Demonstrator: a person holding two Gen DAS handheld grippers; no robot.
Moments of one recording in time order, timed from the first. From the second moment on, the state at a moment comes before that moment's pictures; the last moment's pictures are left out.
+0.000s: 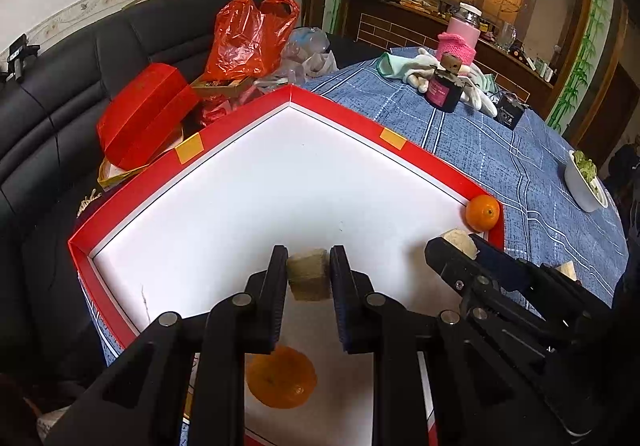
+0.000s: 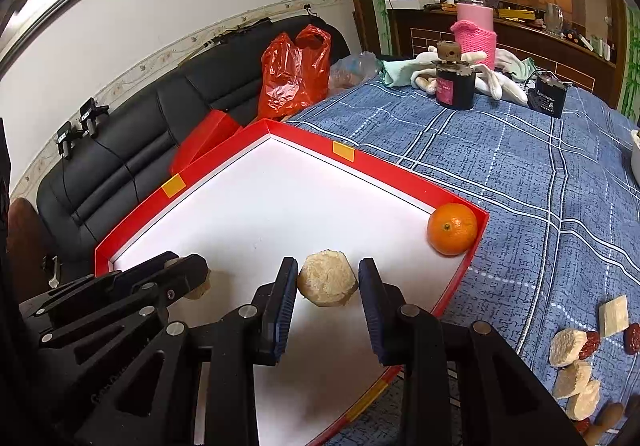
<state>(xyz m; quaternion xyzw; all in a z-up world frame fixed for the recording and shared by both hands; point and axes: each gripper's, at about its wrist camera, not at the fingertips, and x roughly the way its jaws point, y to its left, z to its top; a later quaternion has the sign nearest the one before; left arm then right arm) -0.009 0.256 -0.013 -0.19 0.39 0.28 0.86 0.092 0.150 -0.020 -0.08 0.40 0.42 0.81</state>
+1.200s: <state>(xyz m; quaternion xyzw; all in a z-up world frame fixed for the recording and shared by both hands) -0.026 0.254 0.003 -0.22 0.38 0.30 0.85 0.077 0.116 0.006 -0.07 0.38 0.40 0.83</state>
